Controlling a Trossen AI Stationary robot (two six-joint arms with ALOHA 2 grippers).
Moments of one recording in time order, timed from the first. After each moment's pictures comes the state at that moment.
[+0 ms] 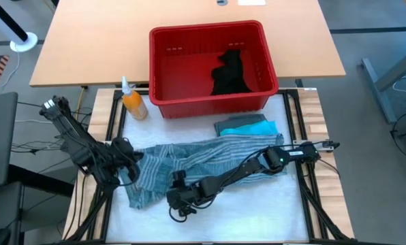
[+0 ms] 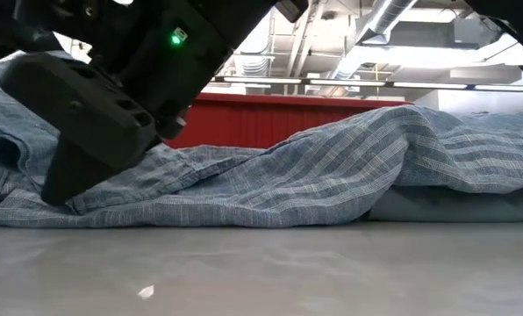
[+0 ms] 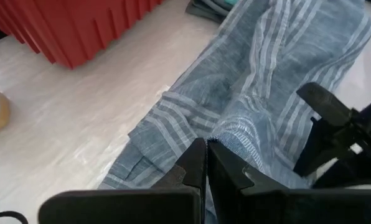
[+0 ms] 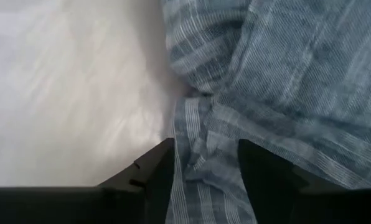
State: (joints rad) left arm -0.83 0.95 0.81 -1.11 -0.84 -1.40; right arm 0.36 2.49 2.07 -0.43 0.39 -0.05
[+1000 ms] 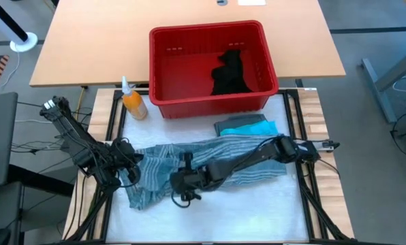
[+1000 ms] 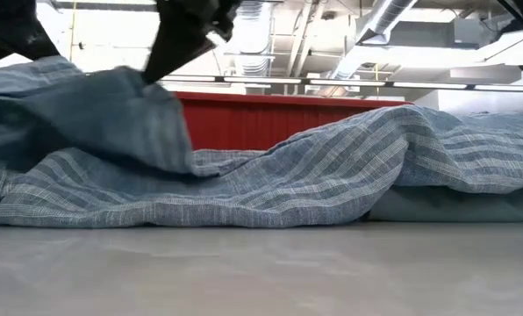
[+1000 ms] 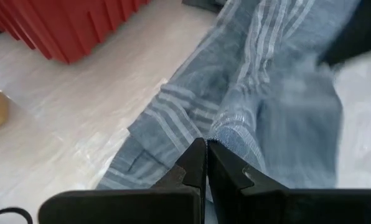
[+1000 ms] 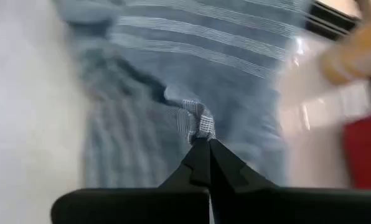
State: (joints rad) left arm -0.83 0.95 0.81 -1.11 -0.81 -1.37; right arm 0.30 2.23 2.07 -0.73 0.50 -0.02
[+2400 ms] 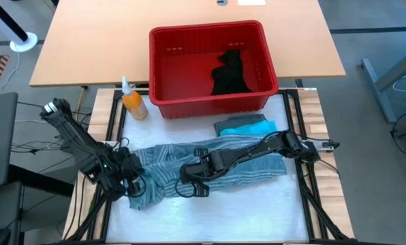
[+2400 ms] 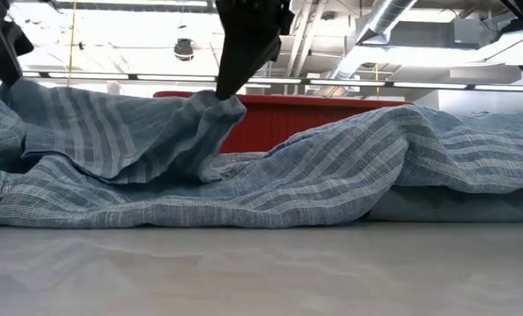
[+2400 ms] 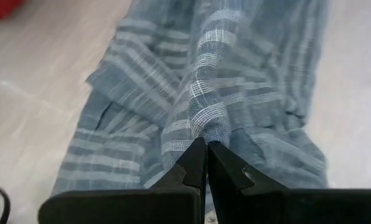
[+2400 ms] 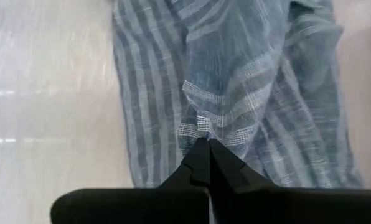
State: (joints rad) left arm -0.83 1.08 0.82 -1.02 -0.56 -1.22; right arm 0.27 2.18 2.07 -1.04 0.20 0.21
